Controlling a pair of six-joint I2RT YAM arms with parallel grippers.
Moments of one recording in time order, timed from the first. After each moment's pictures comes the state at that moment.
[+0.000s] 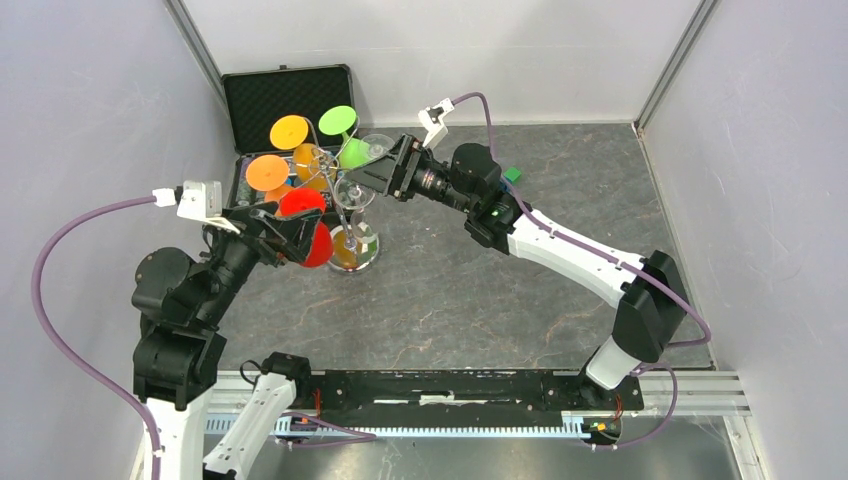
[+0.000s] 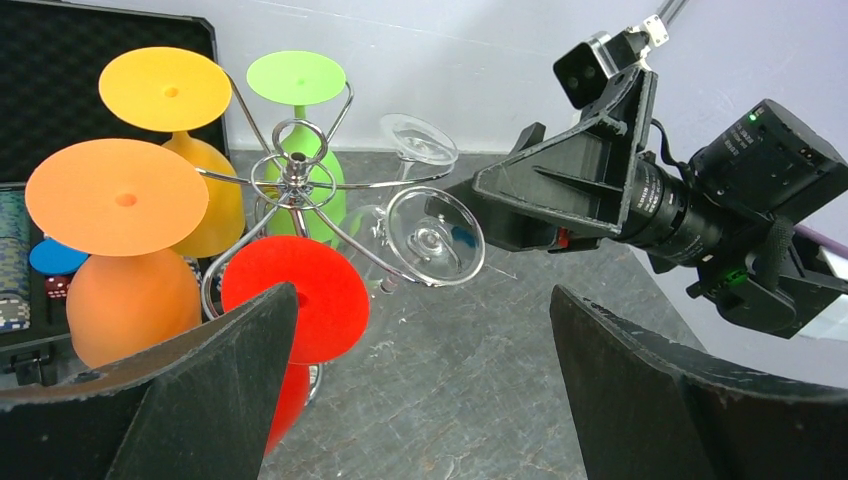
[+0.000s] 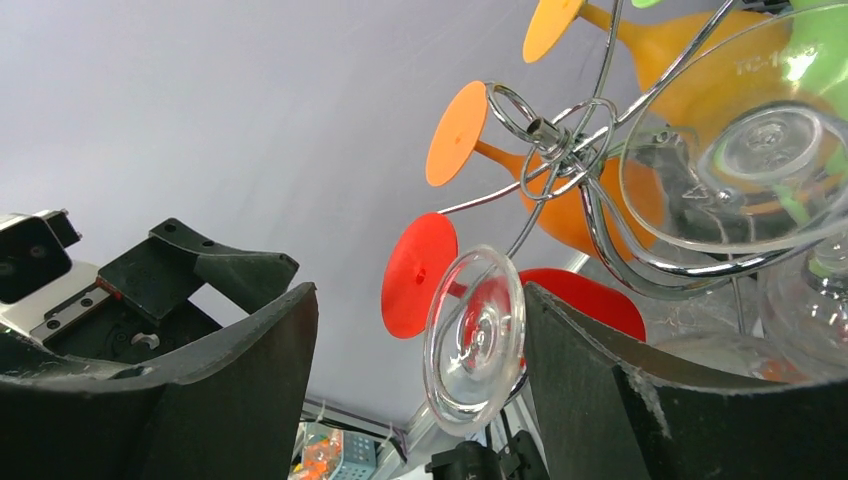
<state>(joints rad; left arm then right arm) -0.18 0.58 1.24 -0.63 0.18 -0.34 0.85 1.63 1.39 0.38 -0.29 1.01</state>
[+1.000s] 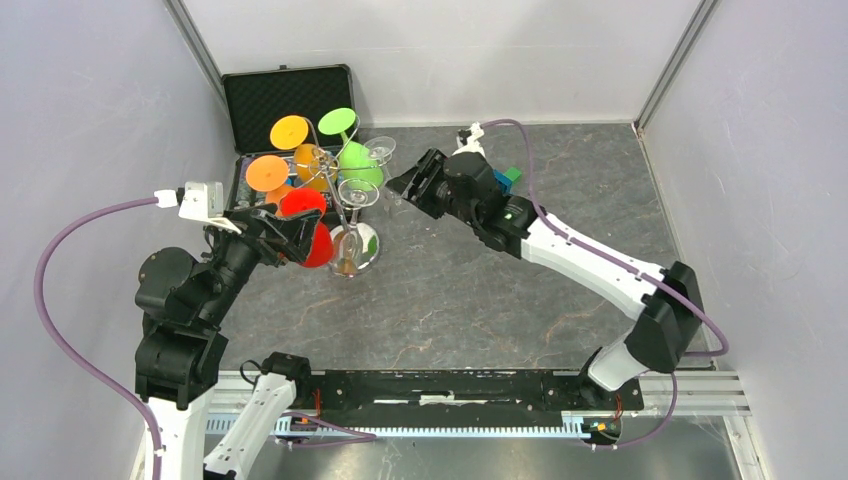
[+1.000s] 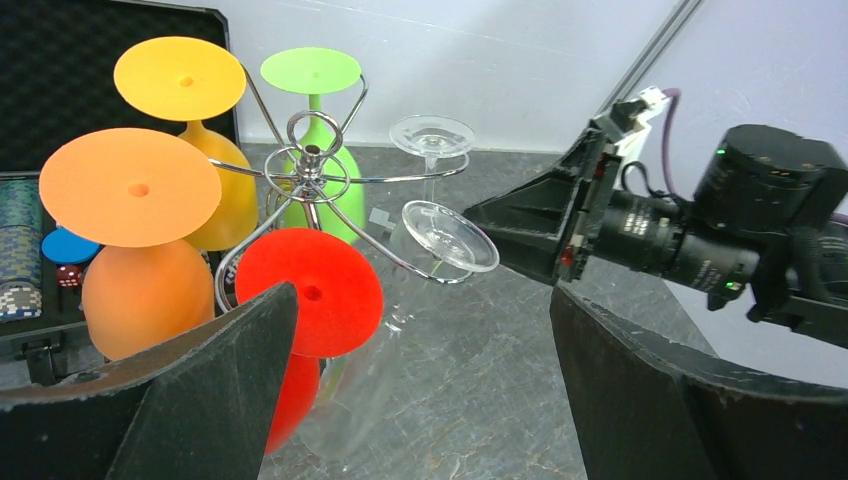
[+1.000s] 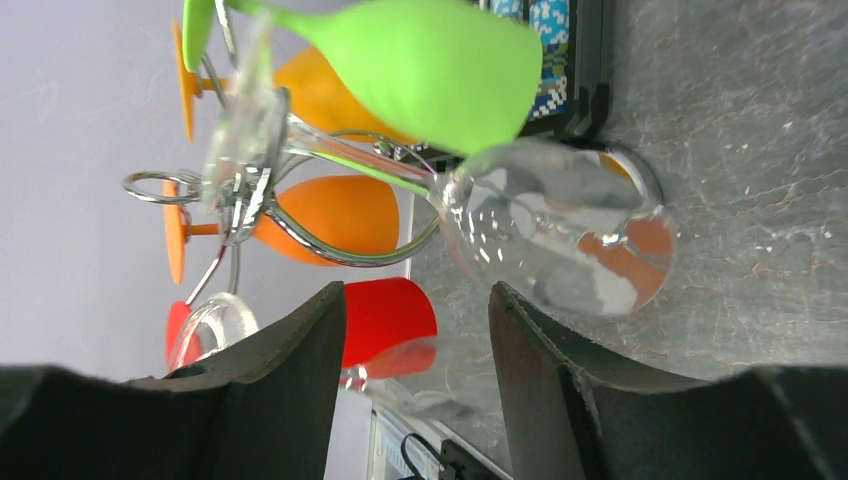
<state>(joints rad) -0.19 0.57 1.22 -0.63 0.16 -0.34 0.85 1.57 1.38 -0.14 0.14 1.12</state>
